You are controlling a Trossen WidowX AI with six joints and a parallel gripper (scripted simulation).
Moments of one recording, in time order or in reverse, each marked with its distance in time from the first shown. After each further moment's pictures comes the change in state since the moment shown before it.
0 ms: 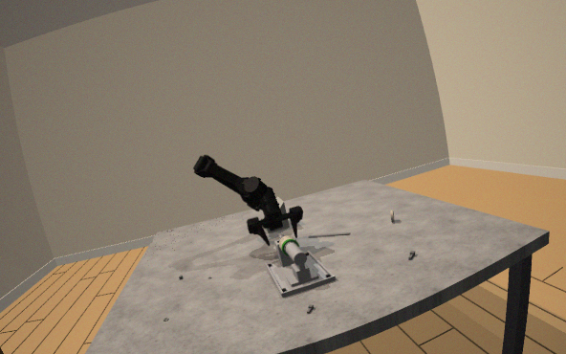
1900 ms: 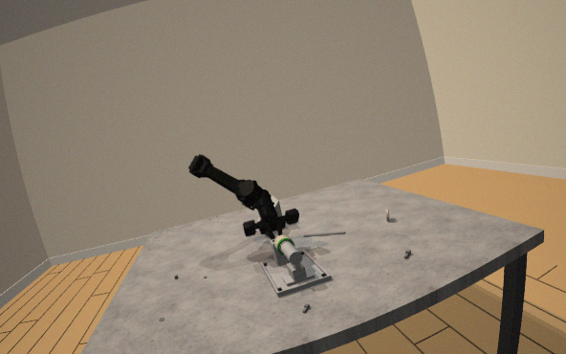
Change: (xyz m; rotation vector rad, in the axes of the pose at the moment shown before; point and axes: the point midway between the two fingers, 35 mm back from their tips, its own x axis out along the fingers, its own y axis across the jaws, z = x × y) arm 0.010 0.000 0.007 -0.002 0.003 -0.005
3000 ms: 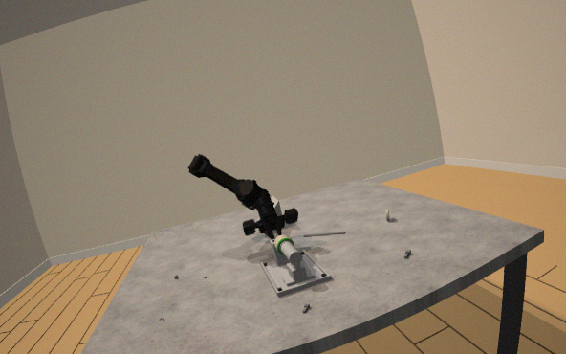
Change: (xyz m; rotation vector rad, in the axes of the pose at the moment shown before) arm -0.007 0.000 0.007 -0.004 -0.001 0.000
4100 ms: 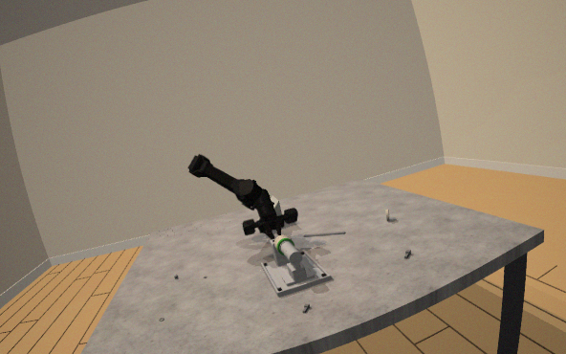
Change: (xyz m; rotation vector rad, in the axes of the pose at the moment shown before) arm -0.003 0.000 0.003 -0.002 0.000 0.000
